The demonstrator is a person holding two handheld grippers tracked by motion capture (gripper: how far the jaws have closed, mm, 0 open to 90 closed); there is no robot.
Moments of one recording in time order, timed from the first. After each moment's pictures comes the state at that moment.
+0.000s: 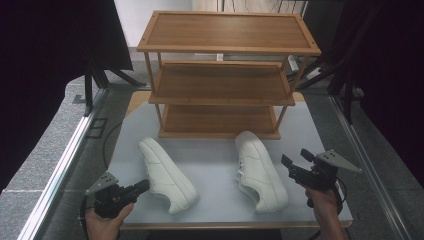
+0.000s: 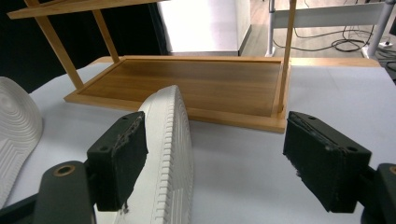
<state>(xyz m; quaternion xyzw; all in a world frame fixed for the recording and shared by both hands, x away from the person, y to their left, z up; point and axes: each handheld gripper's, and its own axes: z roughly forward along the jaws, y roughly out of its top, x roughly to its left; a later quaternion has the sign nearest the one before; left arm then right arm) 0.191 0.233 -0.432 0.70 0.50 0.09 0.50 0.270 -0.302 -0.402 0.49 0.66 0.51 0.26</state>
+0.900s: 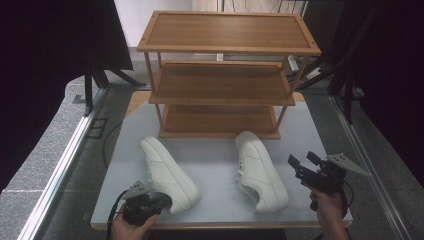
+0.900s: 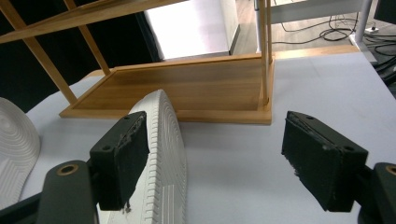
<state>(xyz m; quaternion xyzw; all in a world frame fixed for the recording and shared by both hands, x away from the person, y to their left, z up) 0.201 0.180 -0.463 0.75 0.47 0.05 0.45 0.263 -0.315 -0.402 0.53 0.62 0.52 0.25</state>
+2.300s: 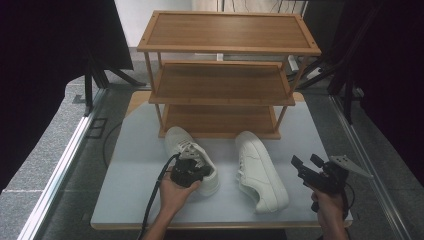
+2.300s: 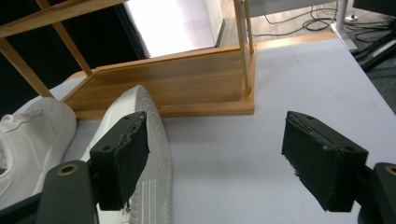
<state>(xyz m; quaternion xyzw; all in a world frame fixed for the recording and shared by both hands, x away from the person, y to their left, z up) 0.295 0.081 -0.450 0.80 0.44 0.05 0.41 0.264 -0.321 -0.410 0.56 0.61 0.50 0.25</state>
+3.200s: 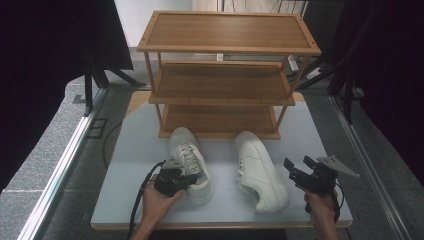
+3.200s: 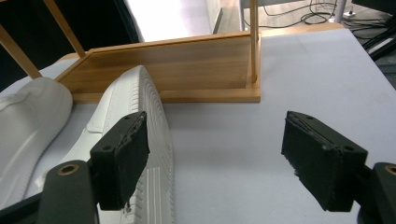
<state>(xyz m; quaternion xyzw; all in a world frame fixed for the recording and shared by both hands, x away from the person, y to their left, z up) 0.265 0.120 -0.450 0.81 0.42 0.05 0.40 0.266 -0.302 -0.420 0.56 0.63 0.48 0.26</state>
